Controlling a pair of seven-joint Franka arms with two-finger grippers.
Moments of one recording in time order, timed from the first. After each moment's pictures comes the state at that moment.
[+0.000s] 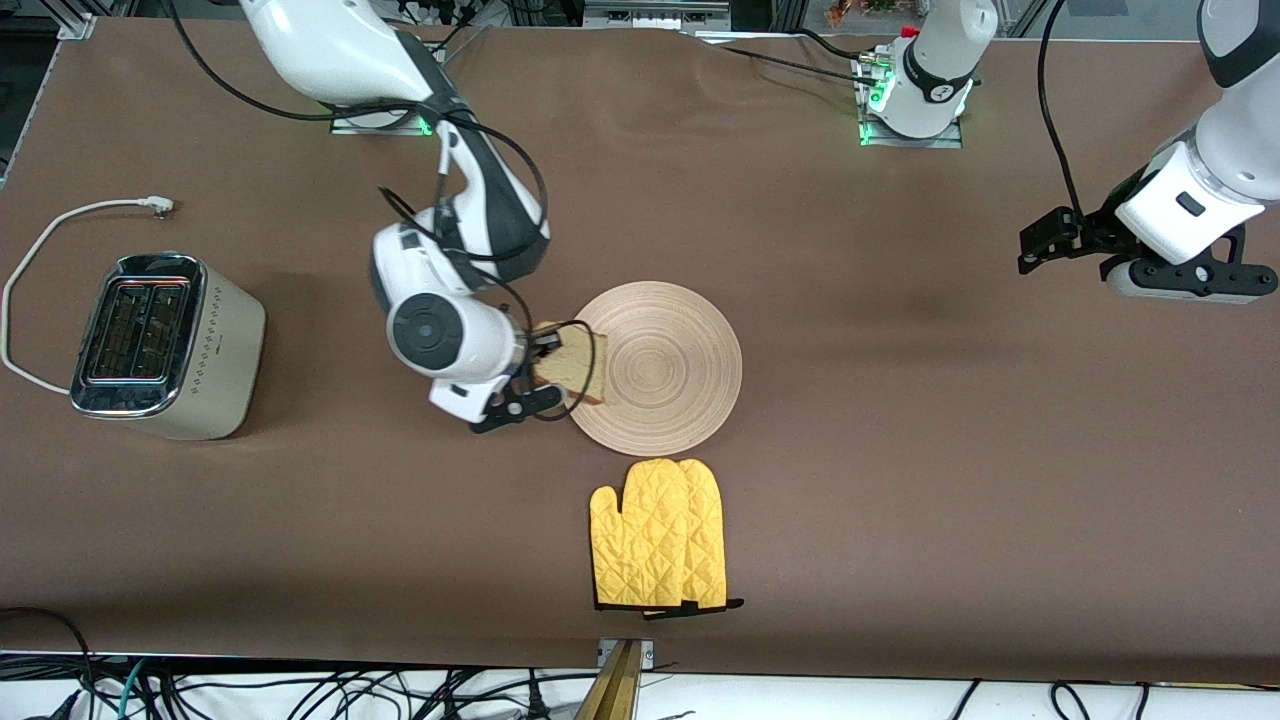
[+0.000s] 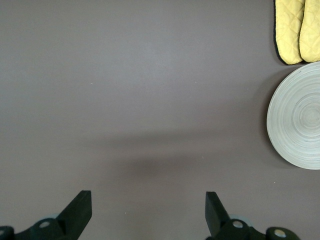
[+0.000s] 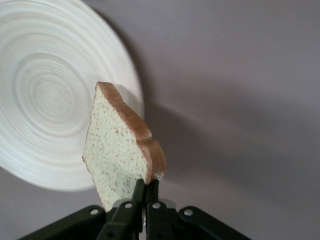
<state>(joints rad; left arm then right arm) -0.04 0.00 -0.03 -1.71 -0.04 1.67 -0.03 0.59 0.66 -0.17 -1.32 0.26 1.74 0.04</state>
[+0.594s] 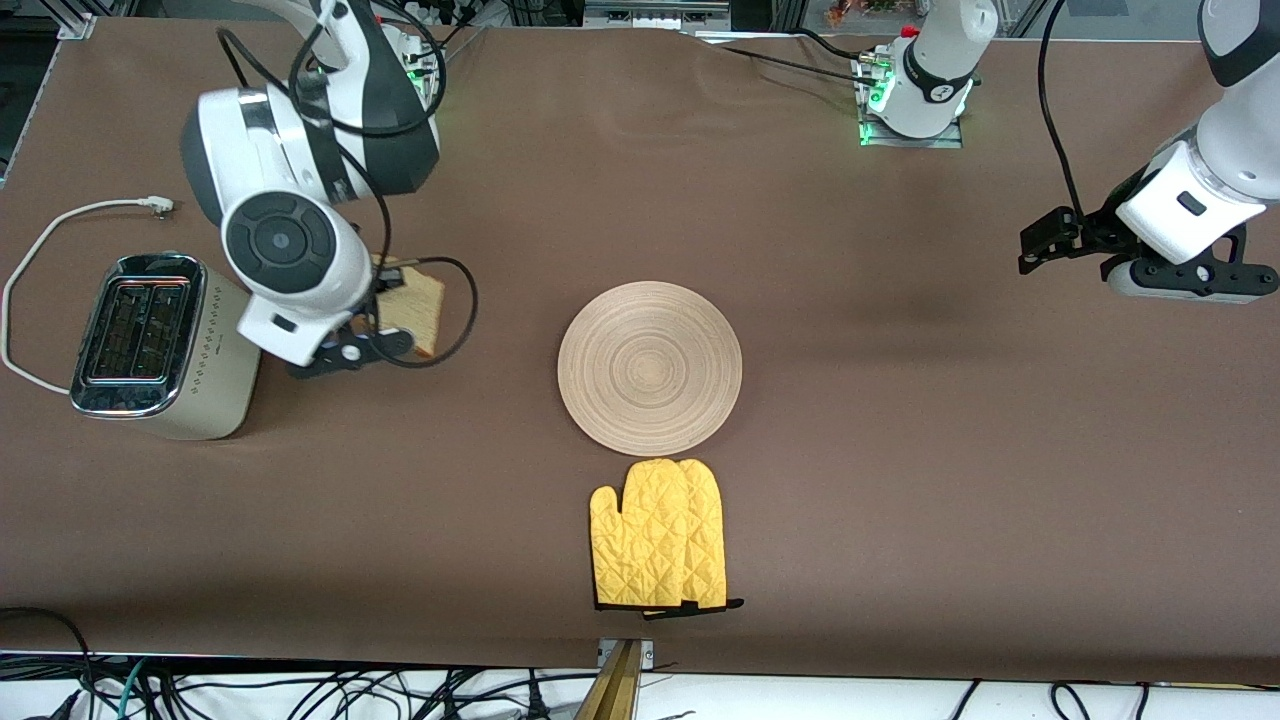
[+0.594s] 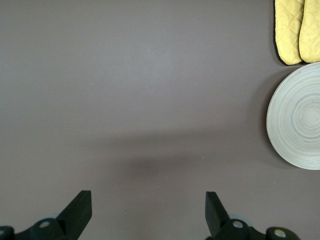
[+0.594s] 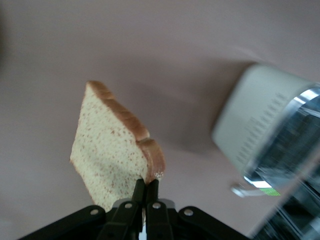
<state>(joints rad) -0.04 0.00 -0.03 -1.71 -0.04 1.67 -0.03 0.58 0.43 -0.25 -1.29 -0.18 1.29 0.03</state>
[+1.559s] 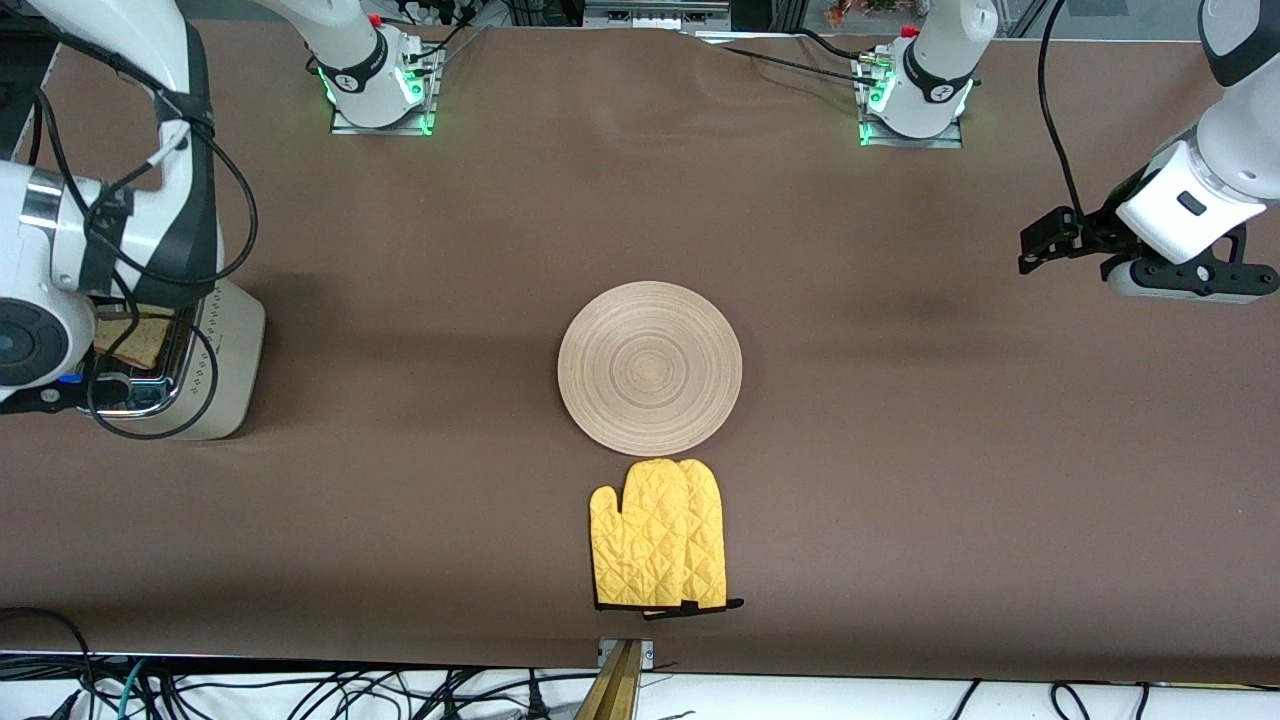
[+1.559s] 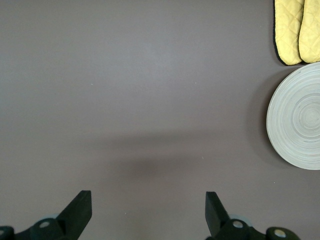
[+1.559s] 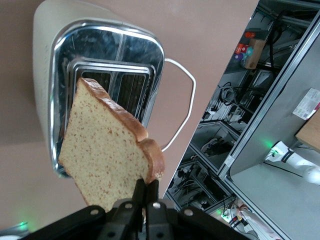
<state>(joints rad) -0.04 0.00 -0.03 -1.71 -0.04 1.67 -0.03 0.44 0.52 -0.54 -1.37 -0.47 1.46 -0.21</state>
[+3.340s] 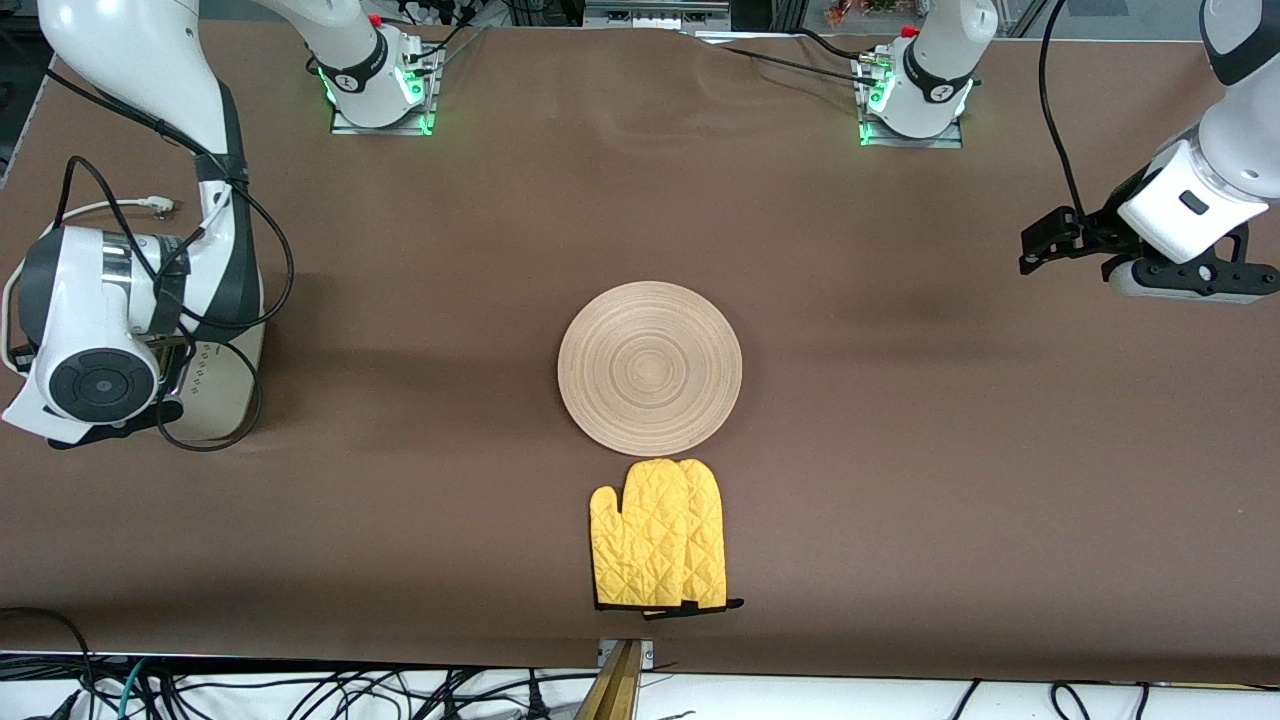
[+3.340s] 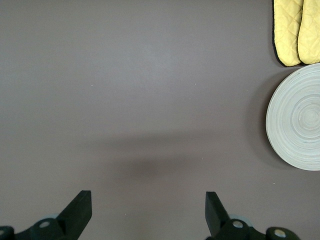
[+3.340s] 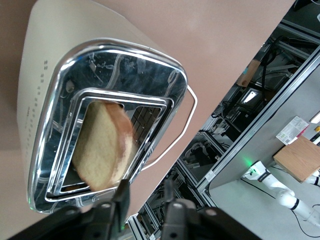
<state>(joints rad) -0.04 0.00 -0.03 -1.71 -0.04 1.67 -0.03 0.43 0.58 -0.53 -1.45 -0.50 1.60 -0.30</state>
